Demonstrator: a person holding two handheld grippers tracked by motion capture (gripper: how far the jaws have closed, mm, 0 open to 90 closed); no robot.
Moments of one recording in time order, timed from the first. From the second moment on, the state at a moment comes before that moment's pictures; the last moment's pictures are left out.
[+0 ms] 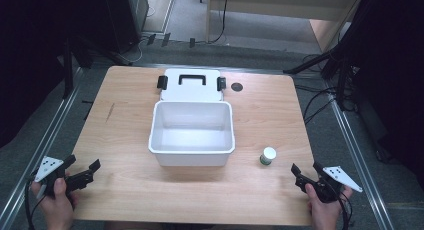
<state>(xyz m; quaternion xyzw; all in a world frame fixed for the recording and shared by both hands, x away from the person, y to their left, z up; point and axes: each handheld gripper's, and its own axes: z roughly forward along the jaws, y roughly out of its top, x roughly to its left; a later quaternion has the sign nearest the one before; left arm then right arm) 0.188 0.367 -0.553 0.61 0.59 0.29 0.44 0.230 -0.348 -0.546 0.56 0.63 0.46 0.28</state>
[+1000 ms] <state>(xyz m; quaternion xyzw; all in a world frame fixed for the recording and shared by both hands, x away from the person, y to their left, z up) 0.188 0.369 -0.553 0.61 0.59 0.28 0.45 0.249 -0.322 -0.514 0.56 0.74 0.29 0.23</state>
